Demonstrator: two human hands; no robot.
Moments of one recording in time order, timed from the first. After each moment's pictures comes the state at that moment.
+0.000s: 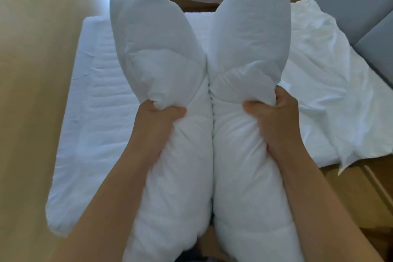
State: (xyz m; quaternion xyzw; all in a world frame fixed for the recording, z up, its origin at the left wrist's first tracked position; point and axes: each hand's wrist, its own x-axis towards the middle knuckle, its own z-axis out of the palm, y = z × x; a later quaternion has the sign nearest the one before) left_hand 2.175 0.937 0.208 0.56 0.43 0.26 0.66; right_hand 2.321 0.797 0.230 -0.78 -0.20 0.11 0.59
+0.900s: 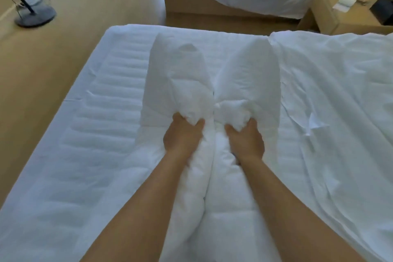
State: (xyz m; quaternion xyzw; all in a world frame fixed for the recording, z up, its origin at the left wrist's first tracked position) left_hand 2.568 1.120 0.086 0.65 0.65 0.11 0.38; right_hand 2.686 1.044 0.074 -0.89 -0.22 0.22 0.33
